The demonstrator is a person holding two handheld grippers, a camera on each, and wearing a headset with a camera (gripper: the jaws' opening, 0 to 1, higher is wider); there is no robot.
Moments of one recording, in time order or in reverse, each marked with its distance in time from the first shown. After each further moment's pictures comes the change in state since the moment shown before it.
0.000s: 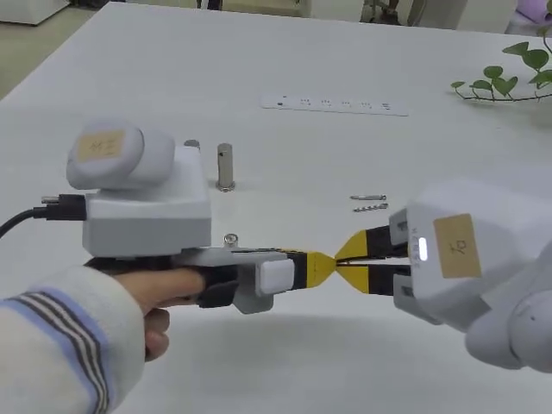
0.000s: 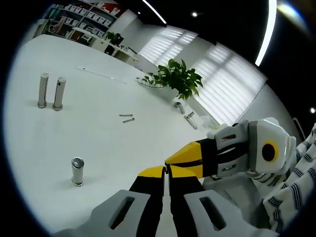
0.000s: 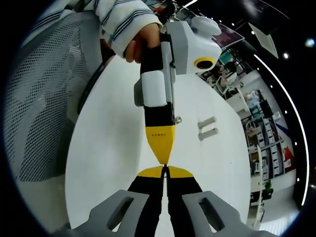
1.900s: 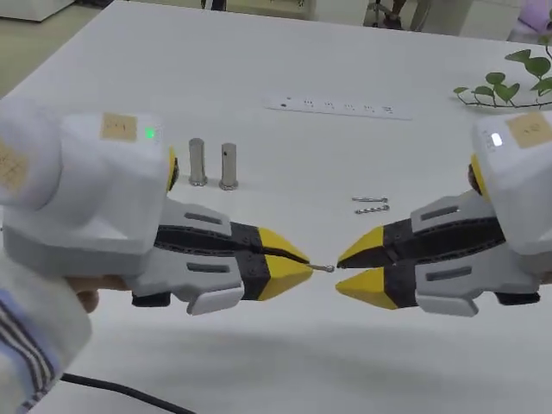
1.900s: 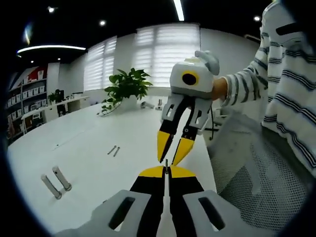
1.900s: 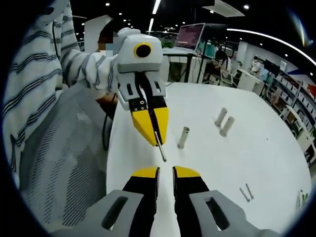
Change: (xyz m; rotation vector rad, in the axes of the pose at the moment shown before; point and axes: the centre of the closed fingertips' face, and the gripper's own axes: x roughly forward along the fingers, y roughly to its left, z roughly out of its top) left arm -0.039 -0.024 0.000 0.754 0.051 -0.170; right arm -0.014 0.013 0.018 0.511 -0.260 0.270
